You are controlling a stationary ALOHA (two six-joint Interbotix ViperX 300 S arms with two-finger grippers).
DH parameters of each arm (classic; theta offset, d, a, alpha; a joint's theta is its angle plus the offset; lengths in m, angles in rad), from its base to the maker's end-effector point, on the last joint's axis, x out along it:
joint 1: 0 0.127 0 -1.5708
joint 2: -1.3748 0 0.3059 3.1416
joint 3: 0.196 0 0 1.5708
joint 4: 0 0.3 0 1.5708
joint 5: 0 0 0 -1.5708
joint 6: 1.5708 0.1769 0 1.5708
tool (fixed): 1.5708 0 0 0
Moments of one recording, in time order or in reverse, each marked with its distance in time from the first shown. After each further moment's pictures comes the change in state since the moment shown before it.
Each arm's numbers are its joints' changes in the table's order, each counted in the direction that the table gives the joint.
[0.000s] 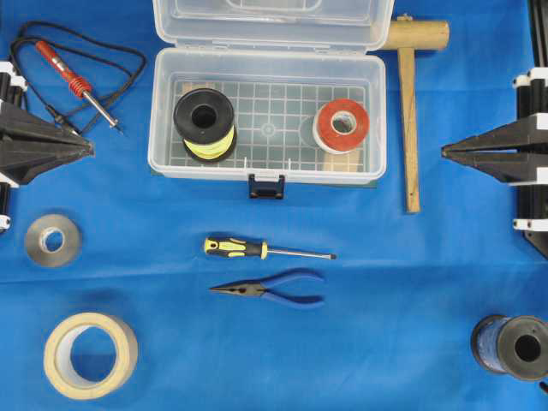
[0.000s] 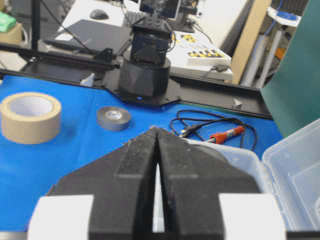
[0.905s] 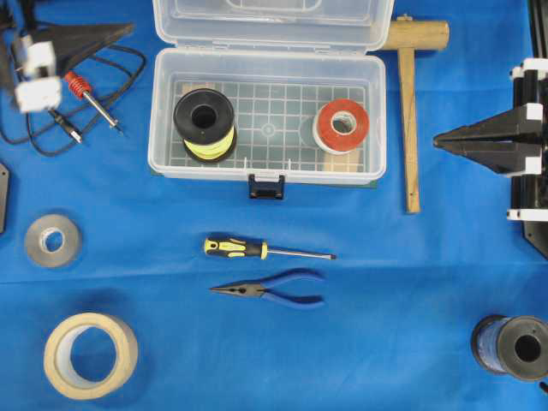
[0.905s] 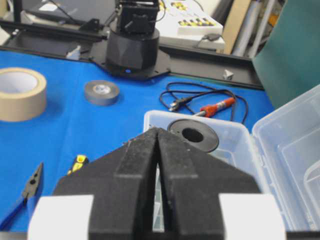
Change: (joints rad) left arm 0.390 0.295 0.511 -0.025 0.546 0.235; right arm -0.044 0.020 0.040 -0.002 0.115 0.006
